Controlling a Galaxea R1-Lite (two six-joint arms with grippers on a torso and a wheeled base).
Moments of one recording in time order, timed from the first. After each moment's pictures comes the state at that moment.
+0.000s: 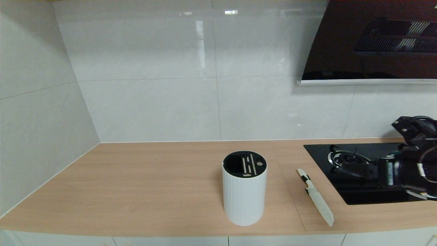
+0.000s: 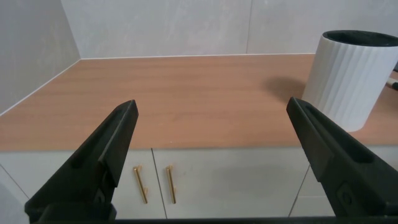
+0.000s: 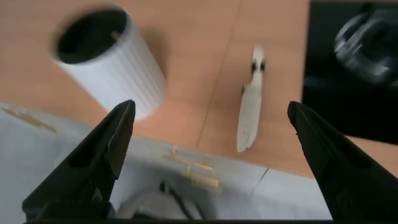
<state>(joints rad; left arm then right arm) 0.00 0.00 0.00 0.00 0.00 0.01 0.09 1.45 -0.64 -0.27 0.23 0.05</state>
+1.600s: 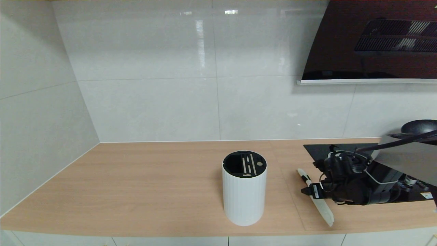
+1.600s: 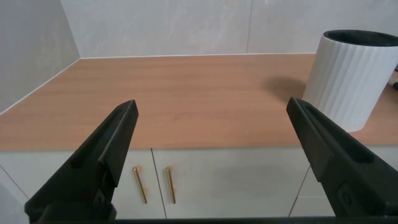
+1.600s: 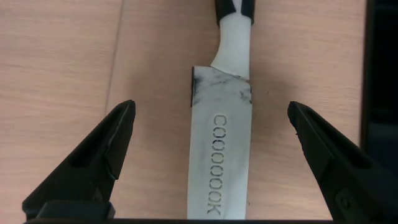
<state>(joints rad) 0.00 0.00 0.00 0.00 0.00 0.00 0.11 2.42 -0.96 -0.65 0.00 0.03</state>
